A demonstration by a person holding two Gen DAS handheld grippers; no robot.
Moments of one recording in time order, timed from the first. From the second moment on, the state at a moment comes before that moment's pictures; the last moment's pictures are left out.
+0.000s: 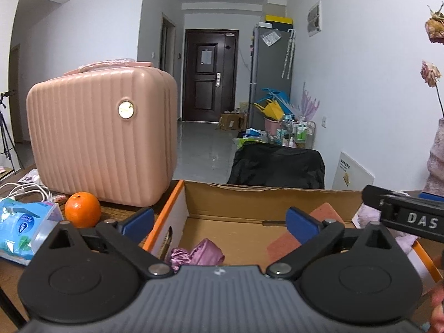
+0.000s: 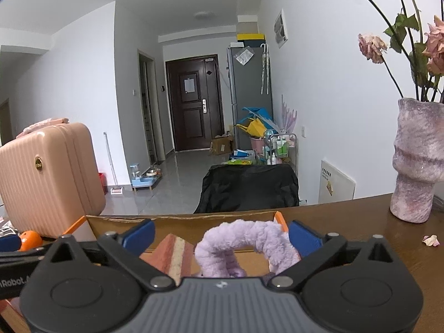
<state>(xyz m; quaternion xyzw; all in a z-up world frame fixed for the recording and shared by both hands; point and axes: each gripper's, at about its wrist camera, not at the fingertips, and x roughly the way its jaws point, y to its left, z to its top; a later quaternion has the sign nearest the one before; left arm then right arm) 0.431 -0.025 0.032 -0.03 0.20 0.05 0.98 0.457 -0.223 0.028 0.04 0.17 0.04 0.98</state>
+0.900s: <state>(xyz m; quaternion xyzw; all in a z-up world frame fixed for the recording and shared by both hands) 0.383 -0.009 0.035 -0.04 0.19 0.06 0.98 0.399 -0.226 0.035 0.03 0.15 0.04 0.99</state>
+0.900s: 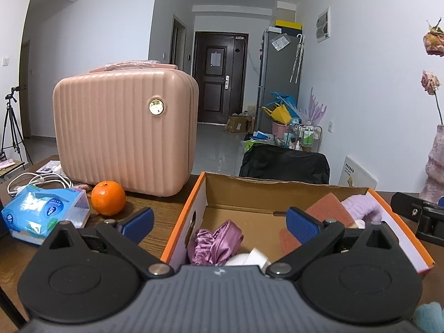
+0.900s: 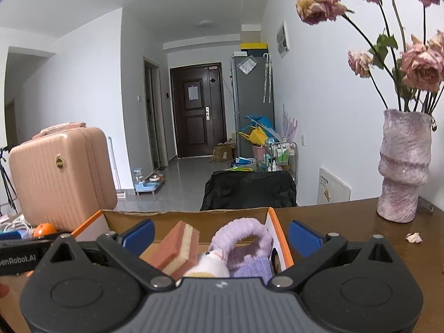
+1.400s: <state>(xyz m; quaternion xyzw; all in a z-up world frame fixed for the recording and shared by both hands) 0.337 -0.003 0.035 -0.04 0.18 0.05 0.98 0.338 -0.226 0.029 -0.01 0.13 0.05 0.99</state>
